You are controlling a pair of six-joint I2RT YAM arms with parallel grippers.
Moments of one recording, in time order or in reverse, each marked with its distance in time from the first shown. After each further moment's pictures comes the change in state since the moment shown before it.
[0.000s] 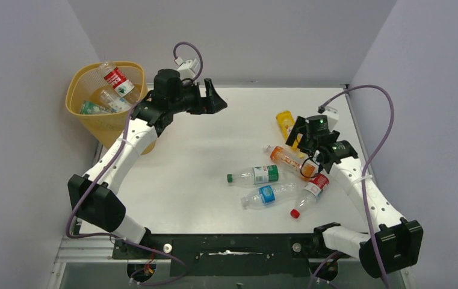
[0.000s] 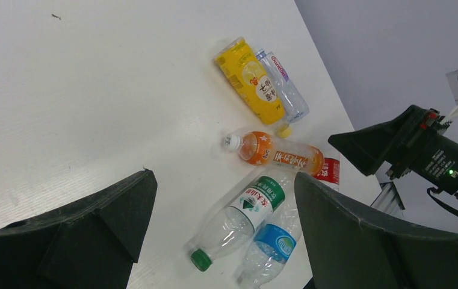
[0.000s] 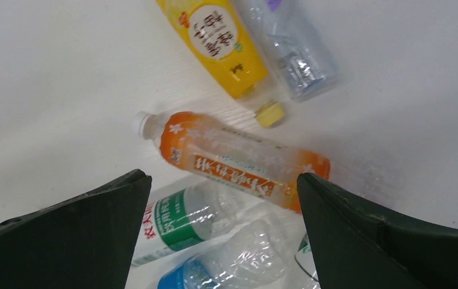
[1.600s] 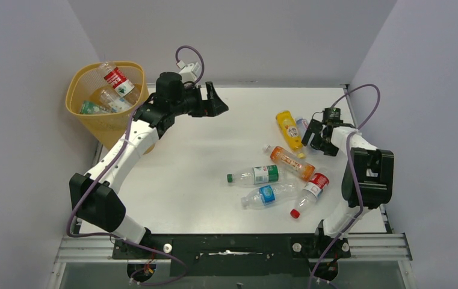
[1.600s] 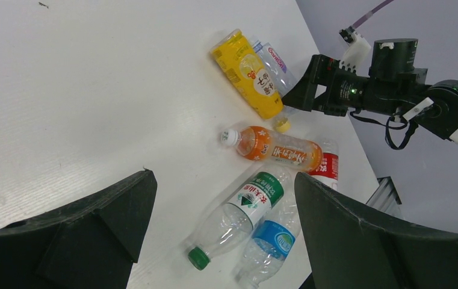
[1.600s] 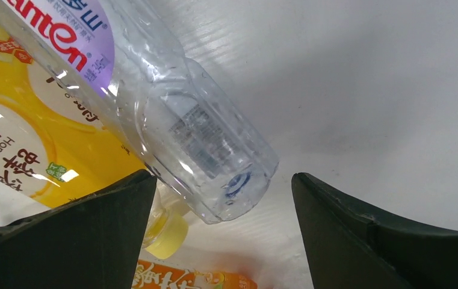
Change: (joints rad) left arm -0.005 0.000 -0.046 0.040 0.018 -0.012; right arm -0.424 0.583 0.111 0.172 -0.232 -0.237
